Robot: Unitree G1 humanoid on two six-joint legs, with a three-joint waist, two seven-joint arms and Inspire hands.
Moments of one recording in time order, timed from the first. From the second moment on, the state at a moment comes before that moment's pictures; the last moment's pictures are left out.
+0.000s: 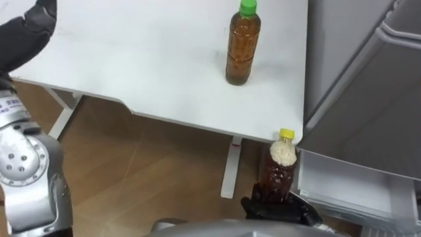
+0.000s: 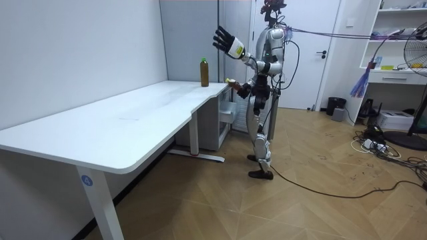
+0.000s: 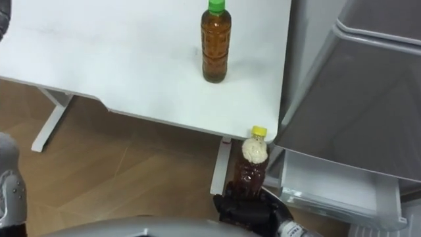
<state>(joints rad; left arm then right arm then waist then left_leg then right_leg) 0.25 0.18 0.32 -0.36 -0.15 -0.23 0.43 0.45 -0.25 0.05 0.51 0.39 0.04 0.75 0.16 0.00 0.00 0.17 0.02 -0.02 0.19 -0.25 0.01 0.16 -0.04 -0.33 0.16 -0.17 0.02</state>
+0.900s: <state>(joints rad) 0.40 0.18 0.18 0.54 -0.51 -0.16 0.51 0.43 -0.22 0.01 0.65 0.60 0.07 0.58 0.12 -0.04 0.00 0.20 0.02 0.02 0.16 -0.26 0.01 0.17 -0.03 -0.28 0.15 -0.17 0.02</state>
